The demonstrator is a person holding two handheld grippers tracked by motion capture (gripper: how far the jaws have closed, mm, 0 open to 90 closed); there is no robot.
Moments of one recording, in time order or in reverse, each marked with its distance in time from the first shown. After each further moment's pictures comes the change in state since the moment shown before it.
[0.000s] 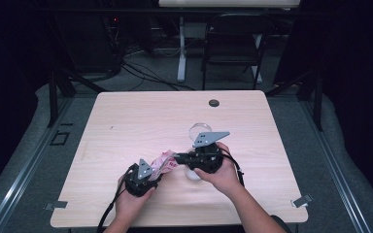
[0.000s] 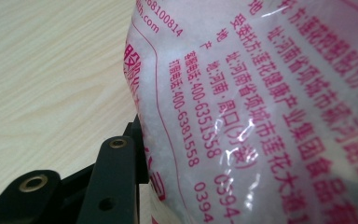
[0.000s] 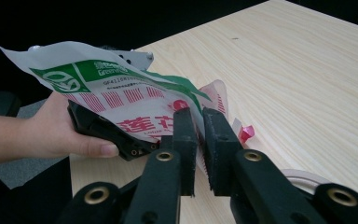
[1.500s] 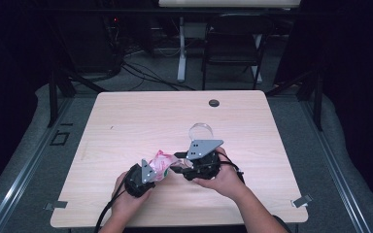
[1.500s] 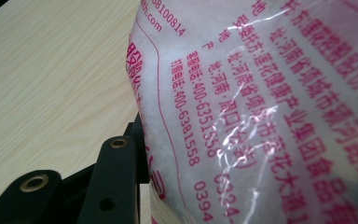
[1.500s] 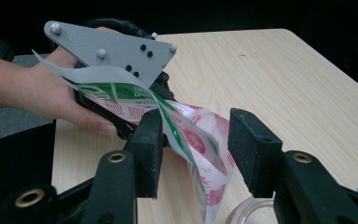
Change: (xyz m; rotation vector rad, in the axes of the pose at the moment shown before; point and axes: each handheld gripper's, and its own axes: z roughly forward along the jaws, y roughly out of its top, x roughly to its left) left arm -0.005 0.006 -0.008 0.050 0.110 0.177; right arm 0.022 0.007 -0.002 0.022 -0.025 -0.287
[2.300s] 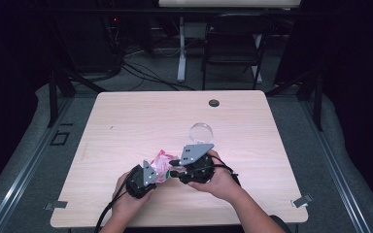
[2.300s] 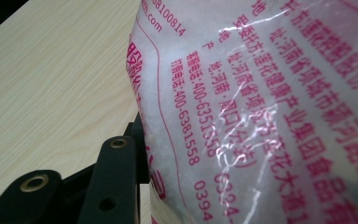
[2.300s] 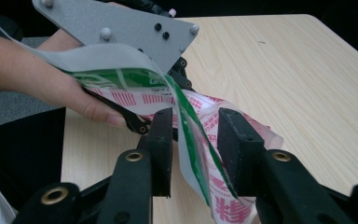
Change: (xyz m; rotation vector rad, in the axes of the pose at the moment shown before) left arm -0.004 0.003 -0.003 -0.021 0.006 0.027; right arm 0.009 -0.002 0.015 0.063 0.042 -0.023
